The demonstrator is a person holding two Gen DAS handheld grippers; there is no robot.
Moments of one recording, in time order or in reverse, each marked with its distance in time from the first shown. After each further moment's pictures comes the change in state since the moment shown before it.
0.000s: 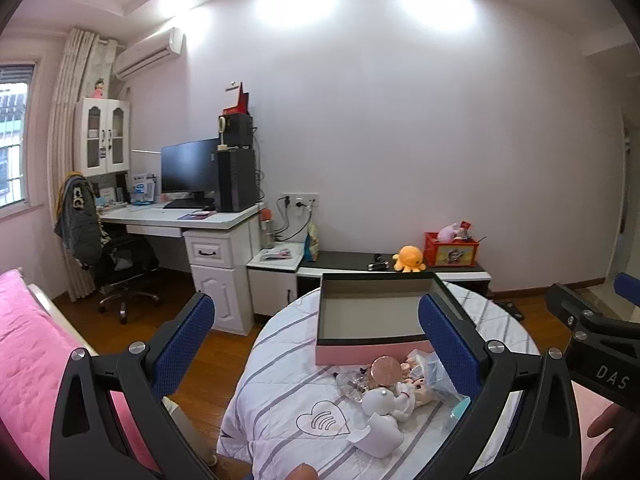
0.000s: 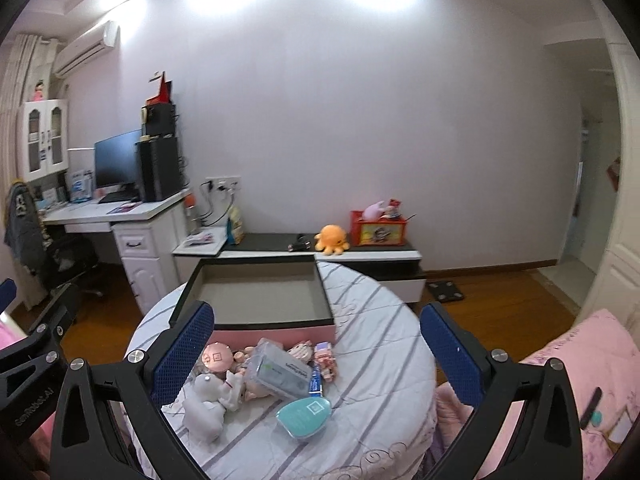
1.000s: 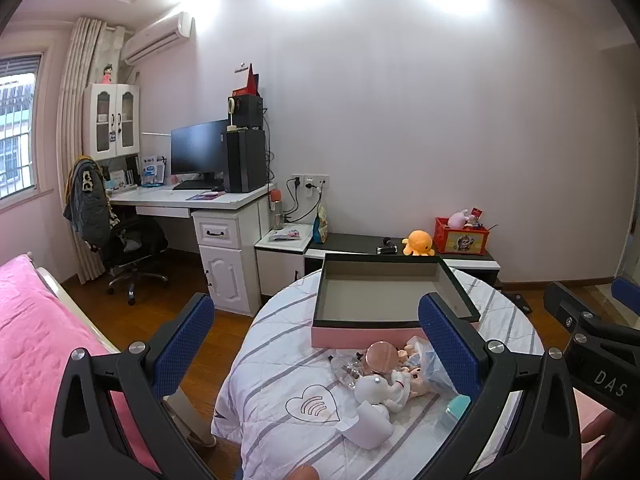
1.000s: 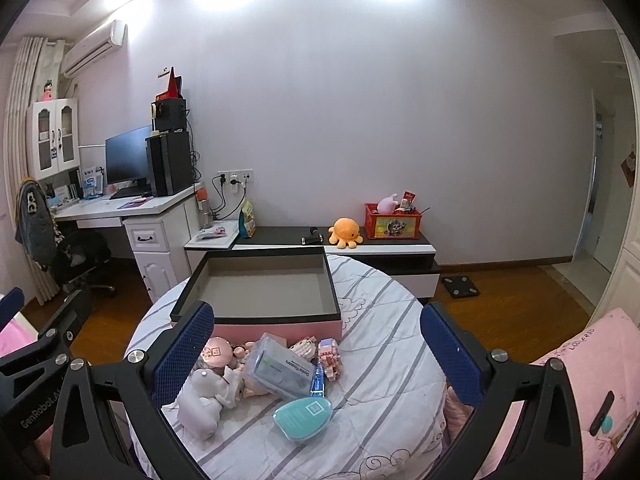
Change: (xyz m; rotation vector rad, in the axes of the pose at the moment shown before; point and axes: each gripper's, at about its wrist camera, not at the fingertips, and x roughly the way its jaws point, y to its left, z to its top) left arm 0.017 -0.022 -0.011 -0.018 0.077 0.066; right arm 0.029 -0.011 -0.007 -0.012 0.040 0.081
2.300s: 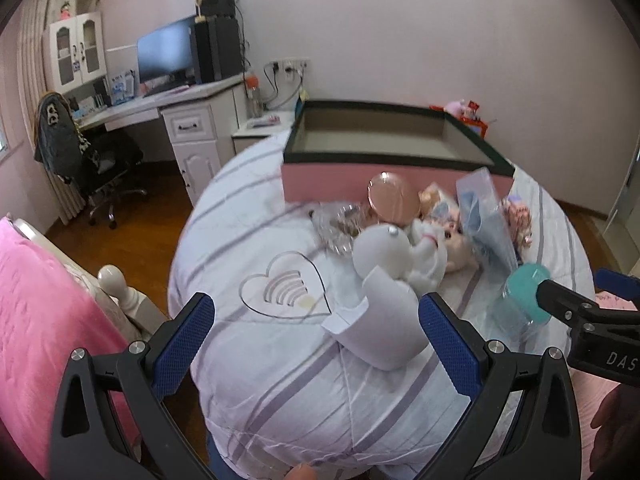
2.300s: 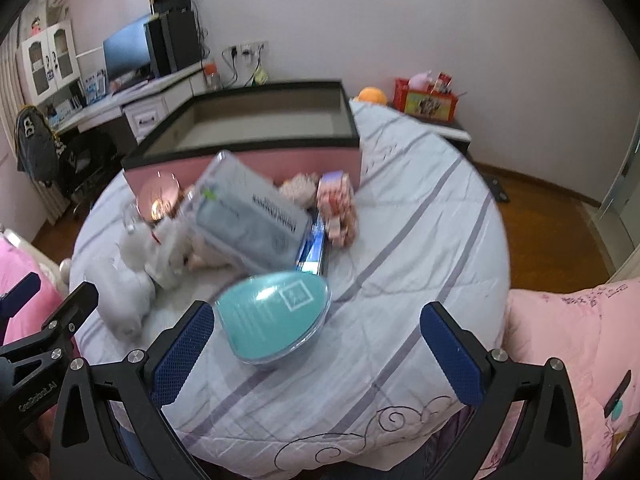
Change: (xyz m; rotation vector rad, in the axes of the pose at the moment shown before) left arm 0.103 -0.021 -0.122 0.045 0.399 -0.060; right arm 0.124 -0.020 -0.108 -0.043 0.464 0.101
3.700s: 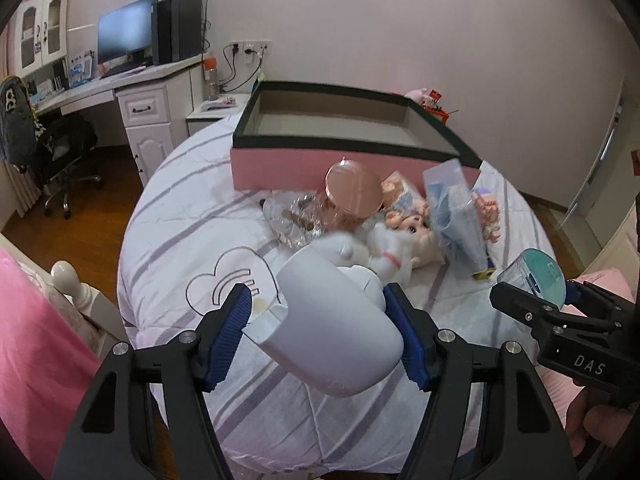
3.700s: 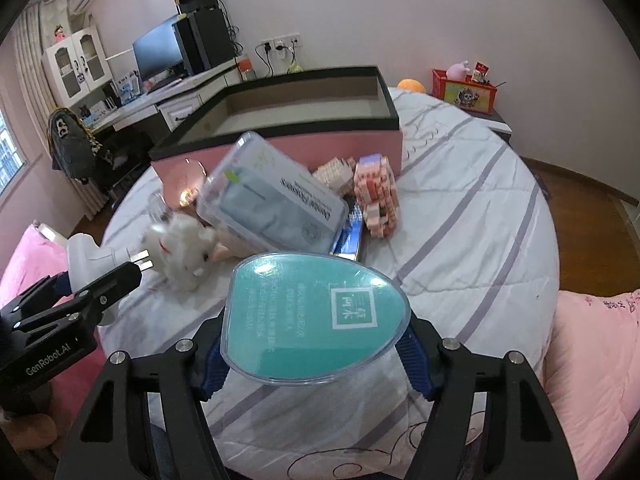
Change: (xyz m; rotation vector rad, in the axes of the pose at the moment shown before) left arm 0.011 0.005 0.009 0.000 0.051 -0.184; right arm 0.012 -0.006 0.003 -0.012 -0.010 0.165
